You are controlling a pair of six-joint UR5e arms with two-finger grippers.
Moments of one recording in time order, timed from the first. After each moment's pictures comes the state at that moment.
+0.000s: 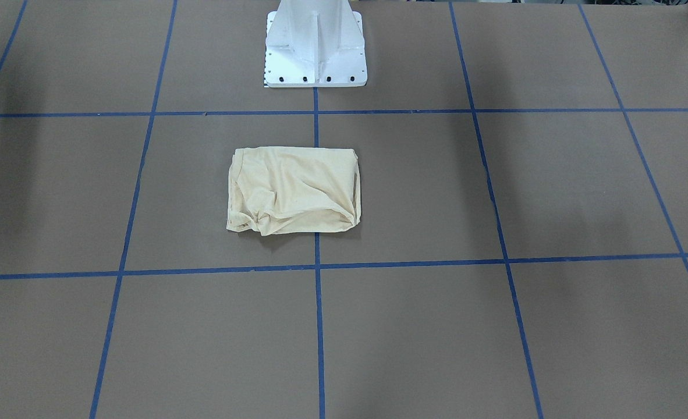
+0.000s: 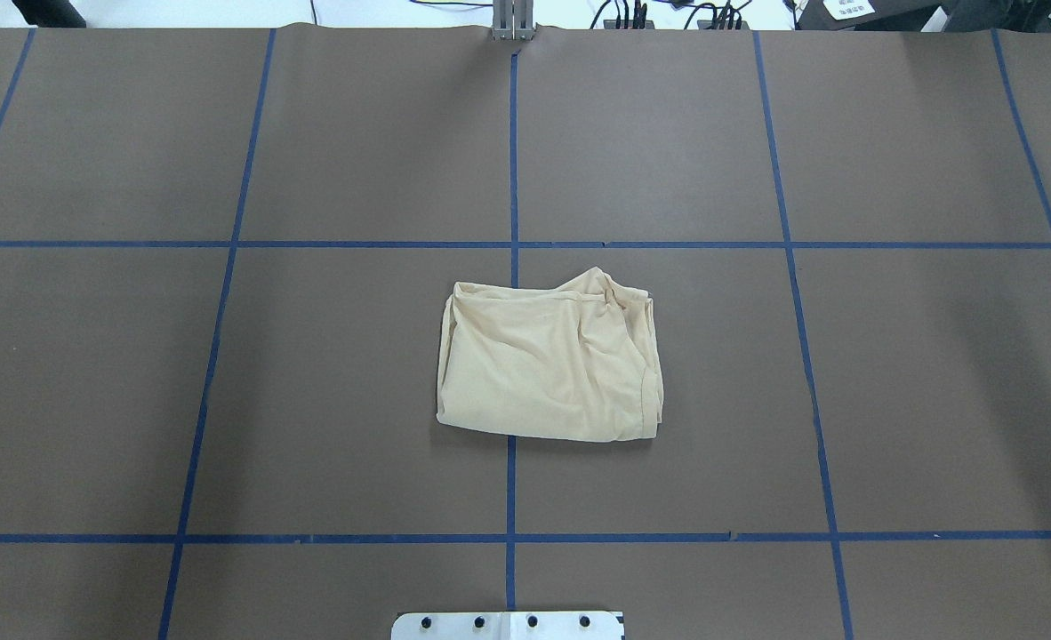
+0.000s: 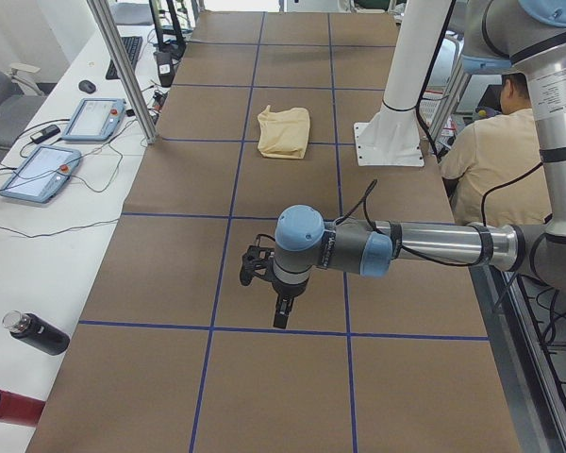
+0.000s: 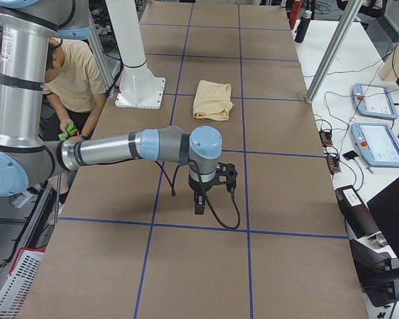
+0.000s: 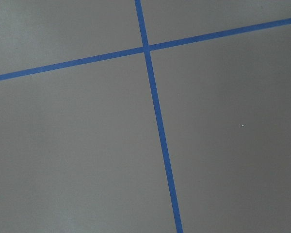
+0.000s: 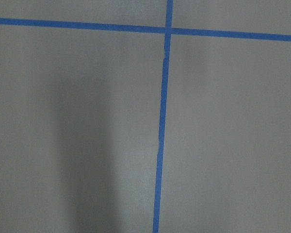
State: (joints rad) left arm -1.55 -1.27 -1.91 -1.70 -2.31 0.05; right arm 1.57 -1.76 1.96 -1.84 2.32 -0.09
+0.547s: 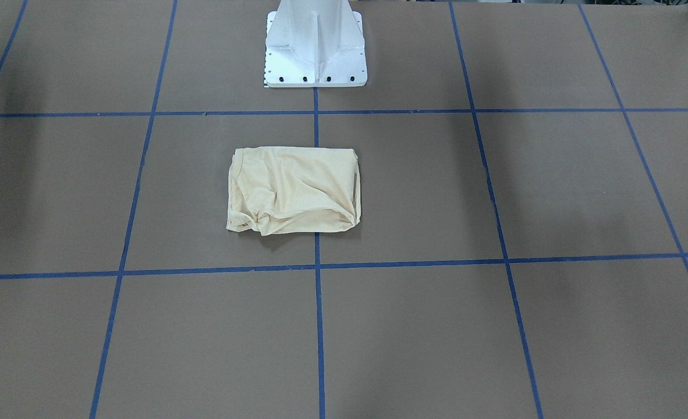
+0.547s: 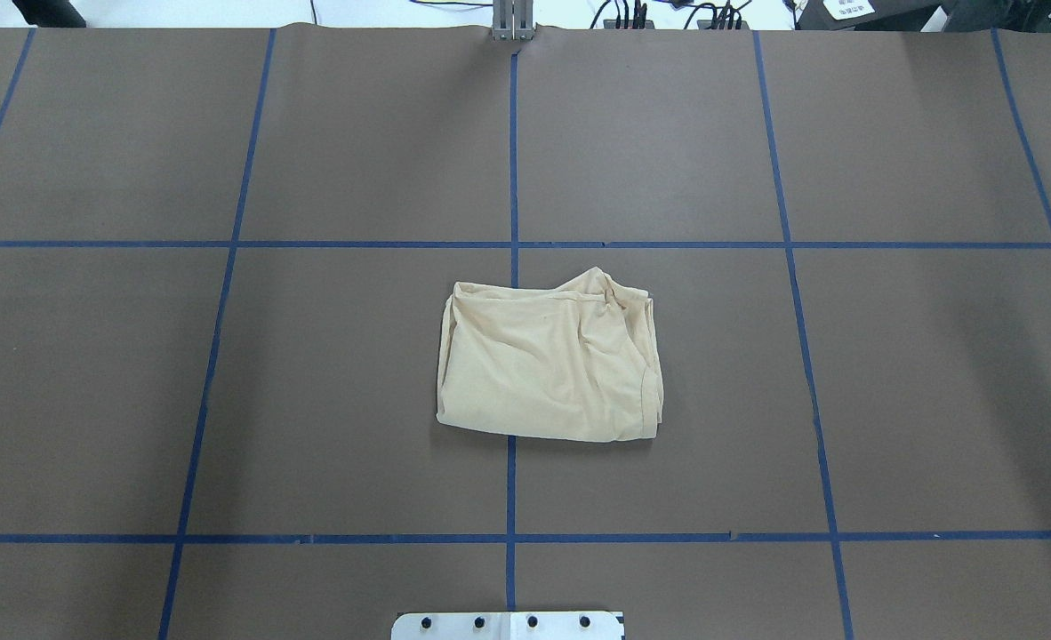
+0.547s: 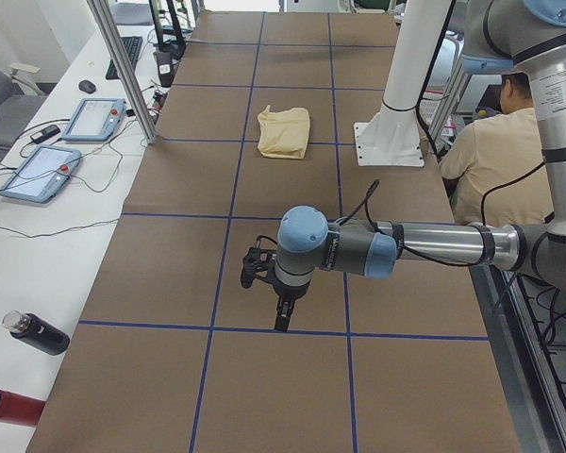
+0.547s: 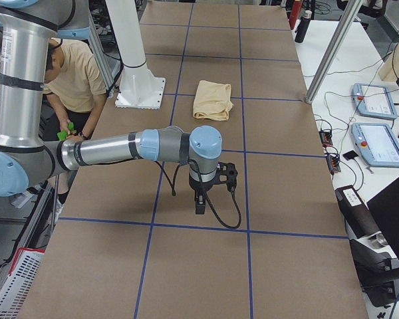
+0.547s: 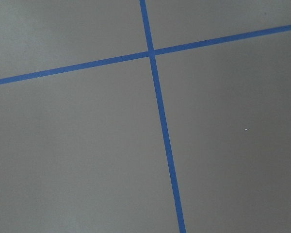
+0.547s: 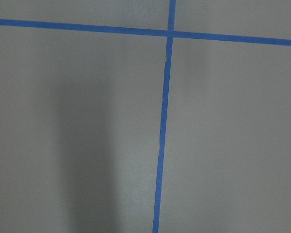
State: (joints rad) left arm -1.57 -1.26 -1.91 -1.70 -2.31 0.05; right arm 1.57 -1.76 1.96 -1.82 2.32 -0.10
